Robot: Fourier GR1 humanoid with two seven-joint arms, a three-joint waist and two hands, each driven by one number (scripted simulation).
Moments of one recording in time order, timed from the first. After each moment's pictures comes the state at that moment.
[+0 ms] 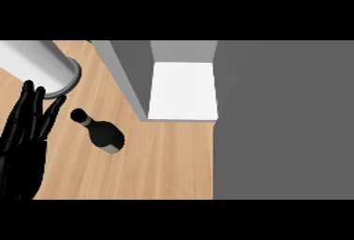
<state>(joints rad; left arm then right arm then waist) 0.05 0.07 0.01 -2.10 0.01 -0.02 0.03 -0.01 -0.08 0.00 -2.10 -0.01 0.00 0.00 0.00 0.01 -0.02</state>
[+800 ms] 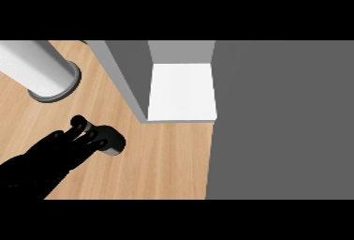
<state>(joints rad) 0.03 0.33 -0.09 -2.08 0.80 -0.56 0.15 0.11 -0.13 0.11 -2.29 -0.17 0.14 0.18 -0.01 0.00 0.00</state>
